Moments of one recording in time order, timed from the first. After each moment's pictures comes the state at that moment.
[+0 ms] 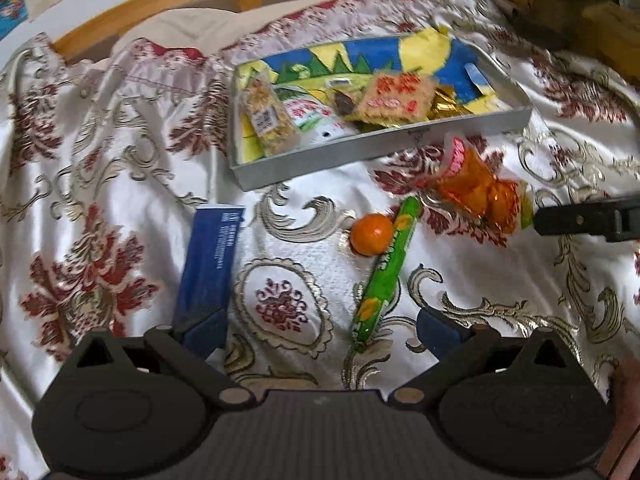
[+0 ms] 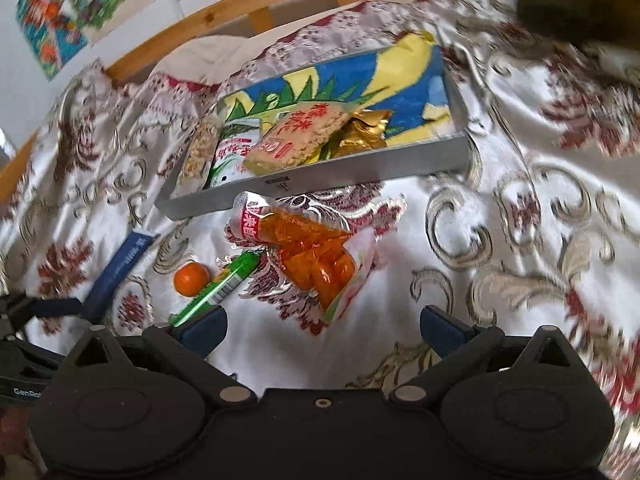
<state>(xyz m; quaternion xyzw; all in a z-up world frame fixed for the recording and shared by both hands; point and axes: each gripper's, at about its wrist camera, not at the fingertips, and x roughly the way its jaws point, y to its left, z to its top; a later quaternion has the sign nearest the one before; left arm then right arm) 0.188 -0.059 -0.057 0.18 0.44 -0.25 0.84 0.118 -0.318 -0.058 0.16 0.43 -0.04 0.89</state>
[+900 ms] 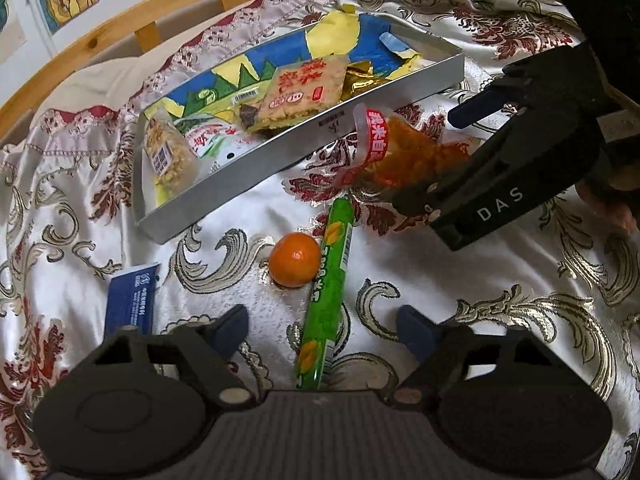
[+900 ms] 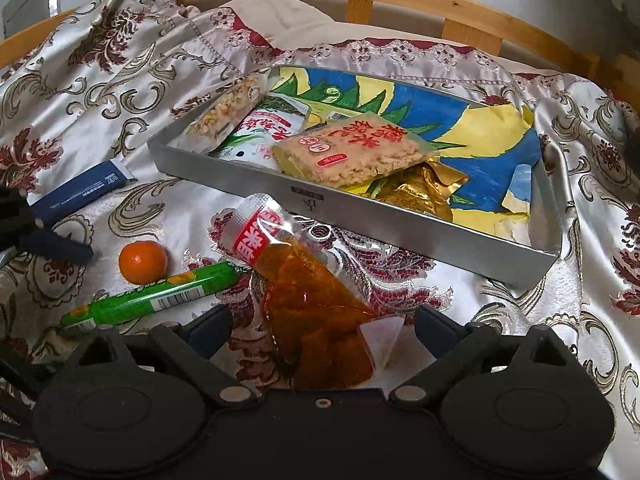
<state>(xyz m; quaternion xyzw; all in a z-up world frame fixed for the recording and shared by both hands) 0.187 -0.108 -0.096 0.26 0.39 -0.33 0.82 0.183 -0.288 -0.094 -0.05 0.41 0.01 0.91</state>
